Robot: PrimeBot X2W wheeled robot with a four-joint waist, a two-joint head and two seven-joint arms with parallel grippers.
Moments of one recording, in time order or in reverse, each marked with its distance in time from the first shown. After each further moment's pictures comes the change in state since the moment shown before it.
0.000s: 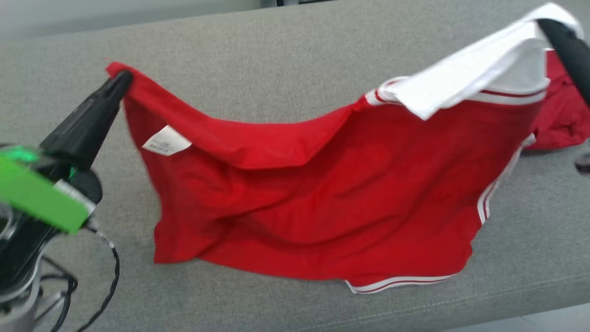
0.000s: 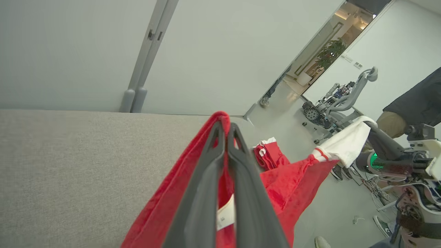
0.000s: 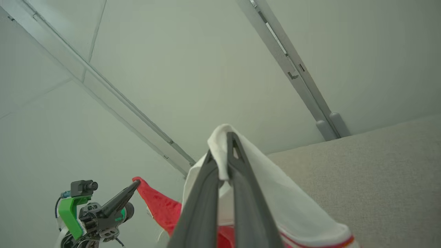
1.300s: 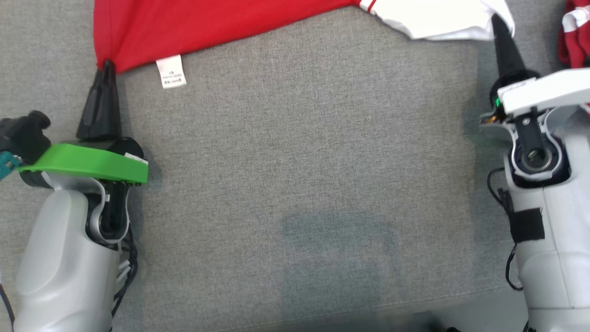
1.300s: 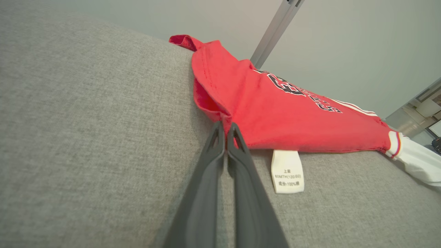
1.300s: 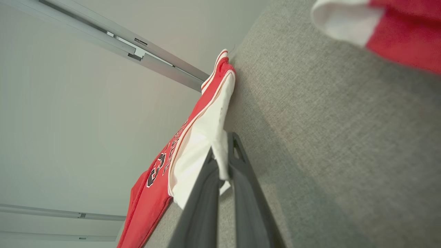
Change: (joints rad) left arm -0.225 -0.221 -0.138 0.895 0.486 -0.220 -0.779; right arm -0.263 0.299 0.056 0.809 -0.217 0.096 -0.452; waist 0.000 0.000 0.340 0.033
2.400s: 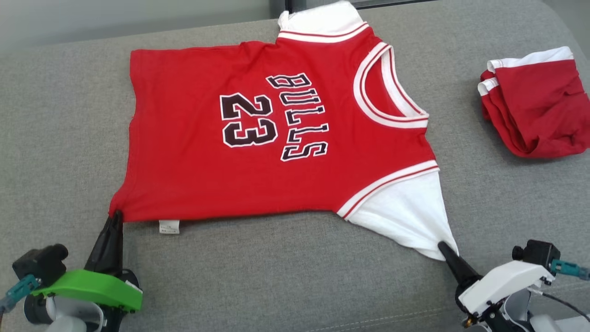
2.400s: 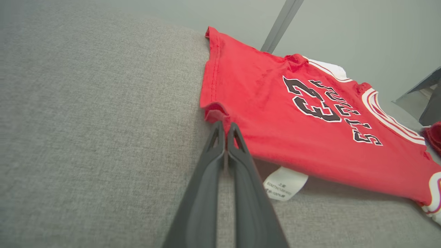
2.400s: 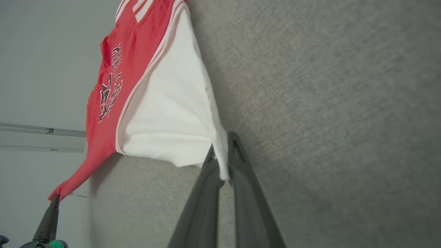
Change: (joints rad) left arm 0.407 0.057 0.036 0.013 -0.002 -0.016 0.026; right arm 0.621 -0.072 0.161 -0.017 -0.030 0.076 0.092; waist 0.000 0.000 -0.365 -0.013
